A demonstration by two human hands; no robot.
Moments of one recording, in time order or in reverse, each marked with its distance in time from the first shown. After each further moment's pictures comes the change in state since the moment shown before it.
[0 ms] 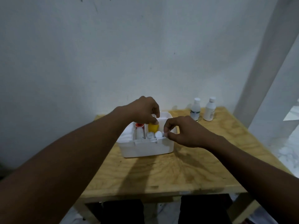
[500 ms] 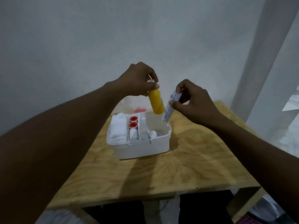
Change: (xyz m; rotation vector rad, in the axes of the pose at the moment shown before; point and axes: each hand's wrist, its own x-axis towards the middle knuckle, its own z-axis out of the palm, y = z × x) left_hand 0.026 0.026 -0.062 -0.117 0.313 0.039; right_hand 0.007 0.006 -0.051 0.143 0.466 0.065
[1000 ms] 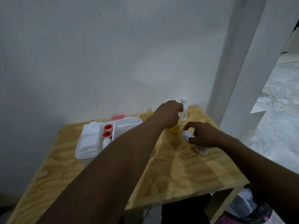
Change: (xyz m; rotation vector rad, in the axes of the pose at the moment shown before) left_hand 0.053 0.074 0.182 0.121 -0.144 0.154; right_hand -0.053 0.118 -0.046 -0.424 -0.526 0.459
